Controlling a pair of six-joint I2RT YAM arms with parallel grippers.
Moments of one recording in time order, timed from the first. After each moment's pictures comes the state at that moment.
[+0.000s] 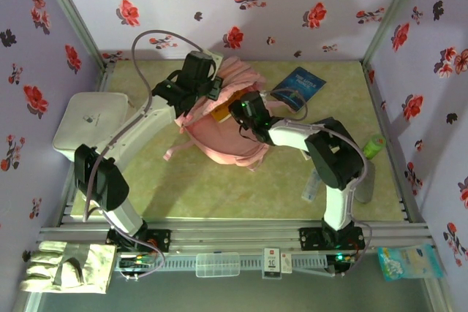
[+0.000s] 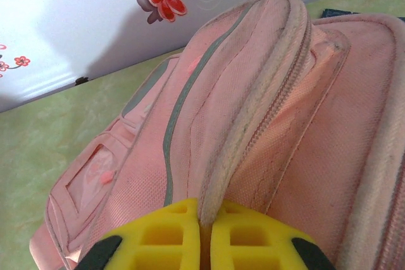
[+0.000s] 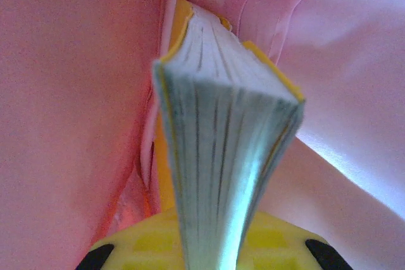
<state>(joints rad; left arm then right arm) -0.62 1.67 1.60 -0.54 -0.22 -0.05 0.67 1.93 1.16 0.26 0.07 1.32</state>
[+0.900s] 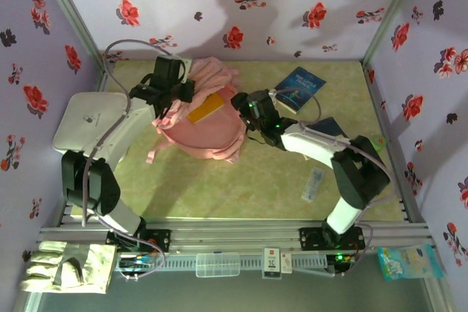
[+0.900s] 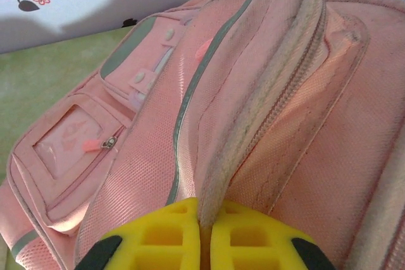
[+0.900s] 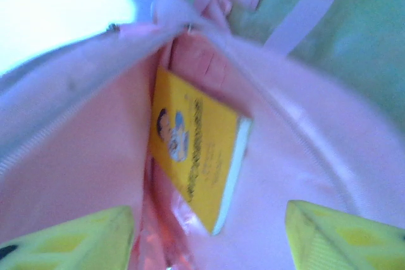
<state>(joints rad) -0.40 1.57 1.40 -0.52 -0.10 -0.04 0.68 1.65 1.07 0.07 0.15 1.30</state>
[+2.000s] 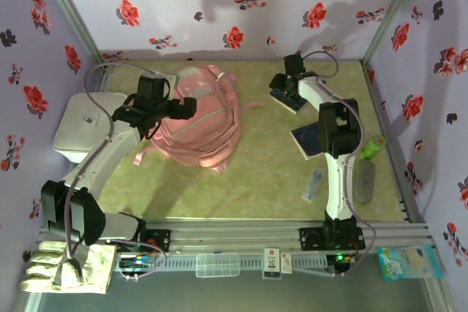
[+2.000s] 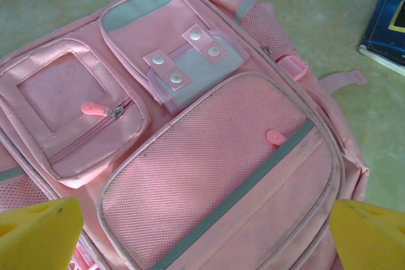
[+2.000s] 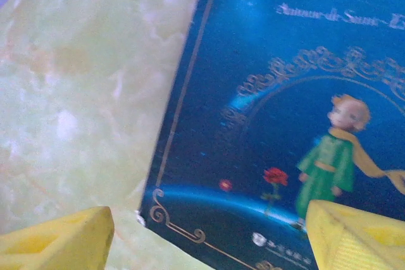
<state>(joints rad) -0.36 1.35 1.17 -0.51 -0.02 -0.15 0.22 2.29 1.84 -0.51 -0.01 0.70</state>
